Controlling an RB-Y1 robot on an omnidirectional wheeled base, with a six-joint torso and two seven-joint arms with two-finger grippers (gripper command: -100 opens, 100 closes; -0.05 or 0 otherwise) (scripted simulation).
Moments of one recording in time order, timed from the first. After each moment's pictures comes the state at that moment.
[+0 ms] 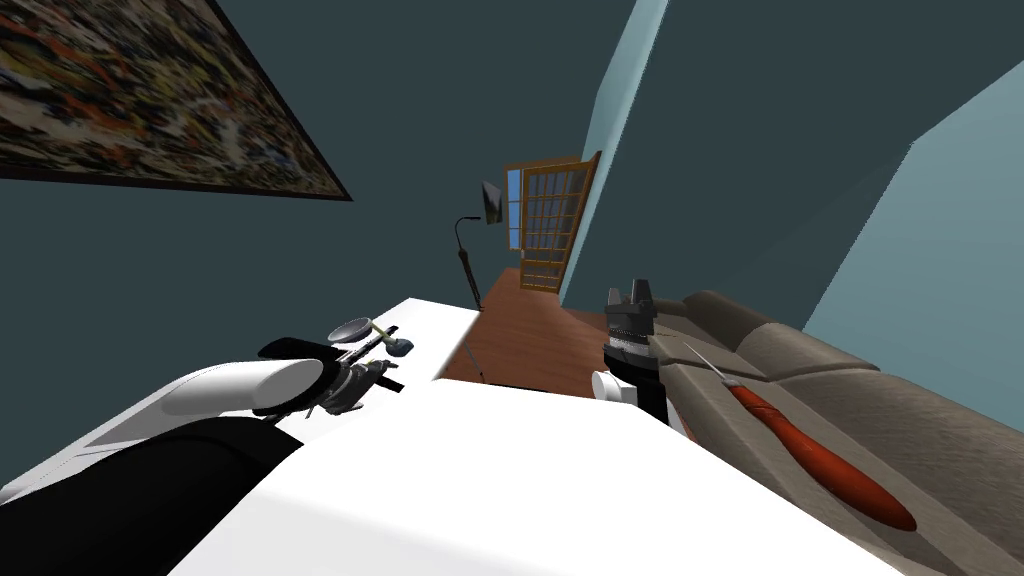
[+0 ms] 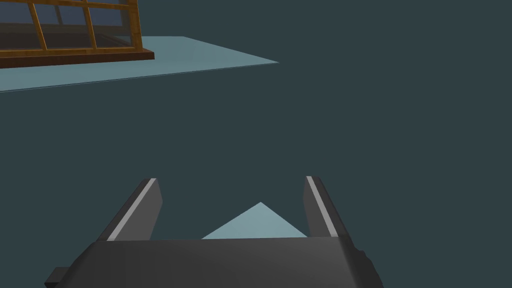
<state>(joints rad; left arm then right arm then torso) 0.77 0.73 0.67 -2.25 0.95 1.55 -0.39 0.47 0.03 0.00 -2.26 0.05 -0.50 0.04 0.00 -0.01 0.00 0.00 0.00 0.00</state>
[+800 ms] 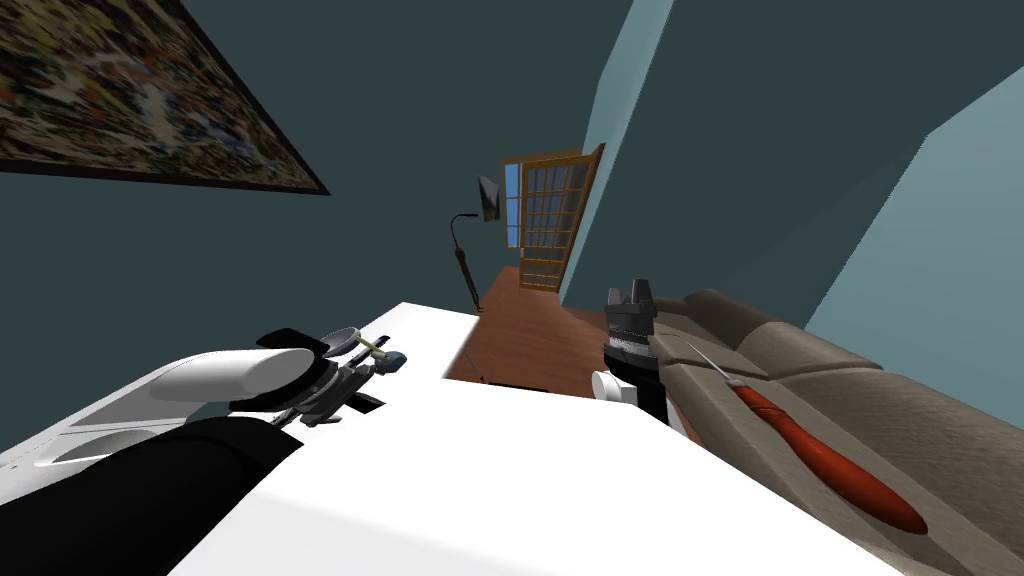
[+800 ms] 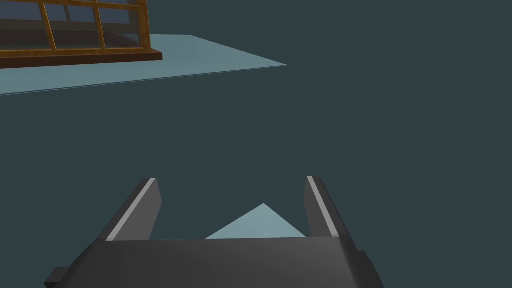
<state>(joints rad) 0.77 0.84 0.70 -2.17 1.03 1.67 -0.32 0.47 0.03 0.00 -2.26 0.05 -0.50 0.04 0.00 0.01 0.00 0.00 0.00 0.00</state>
